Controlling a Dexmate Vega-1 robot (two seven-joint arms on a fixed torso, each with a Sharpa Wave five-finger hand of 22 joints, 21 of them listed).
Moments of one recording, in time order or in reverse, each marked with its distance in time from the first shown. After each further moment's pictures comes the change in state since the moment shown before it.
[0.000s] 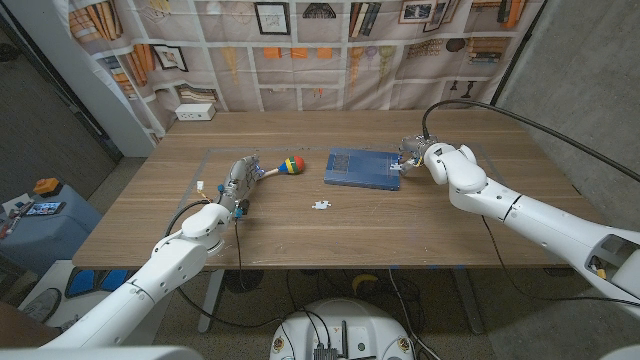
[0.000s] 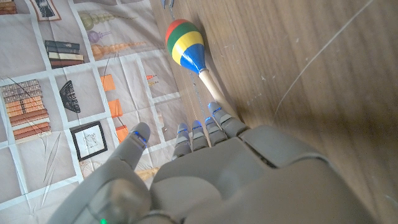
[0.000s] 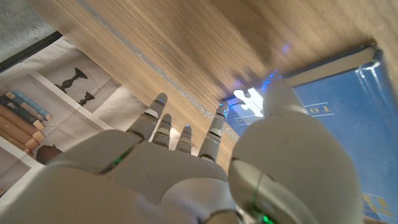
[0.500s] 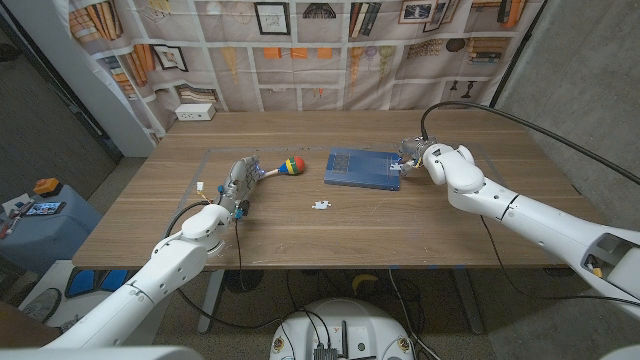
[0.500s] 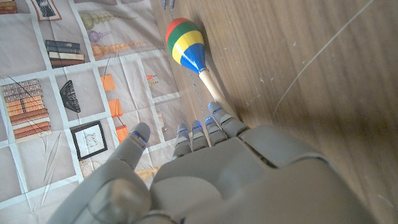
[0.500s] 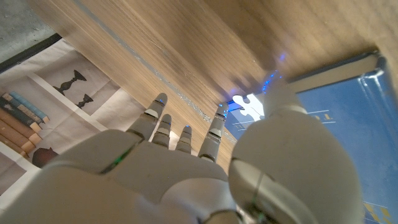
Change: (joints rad) left arm 0.007 0.001 -0.002 -0.007 -0.004 0.003 0.005; left_hand 0.000 0.000 0.000 0.000 0.000 0.000 0.000 0.000 0.000 0.000 0.000 0.000 0.000 0.000 0.000 0.000 0.000 -0.002 -0.002 0.000 0.000; right arm 0.006 0.012 -0.009 0.024 -0.009 0.001 -0.003; right_hand 0.000 0.000 -0.007 0.002 0.008 0.010 0.003 0.000 0.000 0.001 -0.001 0.004 0.000 0.004 -0.004 -0.002 0.000 0.000 0.000 0.000 0.000
